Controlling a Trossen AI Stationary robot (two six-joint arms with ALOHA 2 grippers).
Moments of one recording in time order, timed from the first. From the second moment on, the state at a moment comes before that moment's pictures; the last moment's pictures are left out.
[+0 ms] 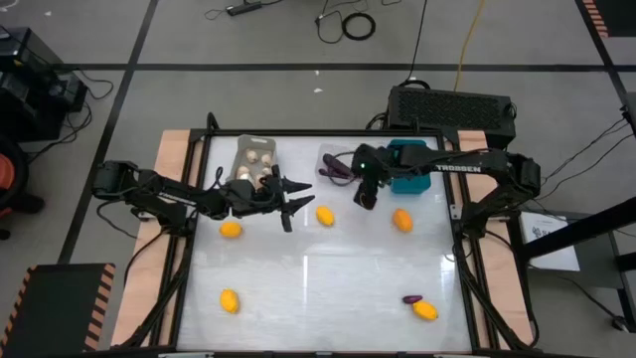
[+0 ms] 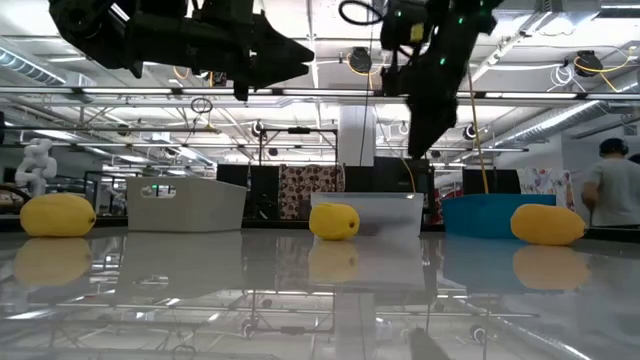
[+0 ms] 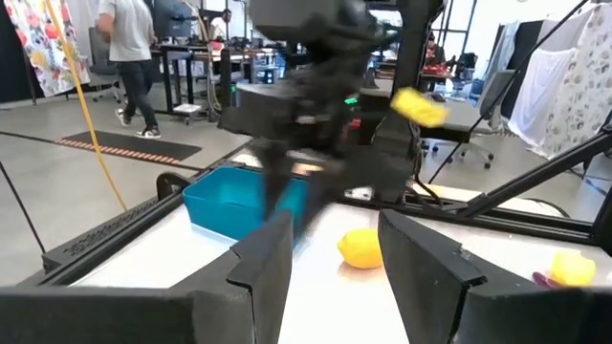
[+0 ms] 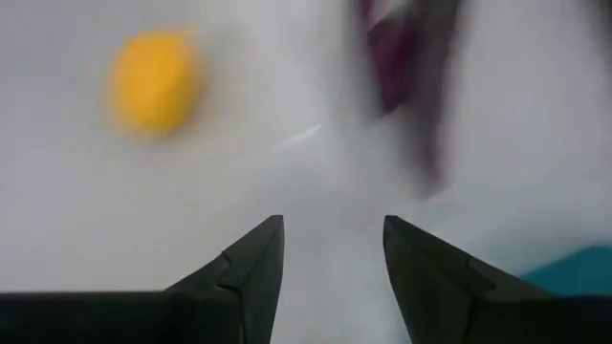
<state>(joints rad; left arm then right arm) 0.00 1.39 0.56 0.84 -0.21 -0.06 -0.26 1.55 1.19 -0.81 0.07 0.17</state>
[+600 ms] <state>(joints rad) 0.00 1.39 0.56 0.83 -0.19 -0.07 0.43 1.55 1.23 -1.07 -0.10 0.78</state>
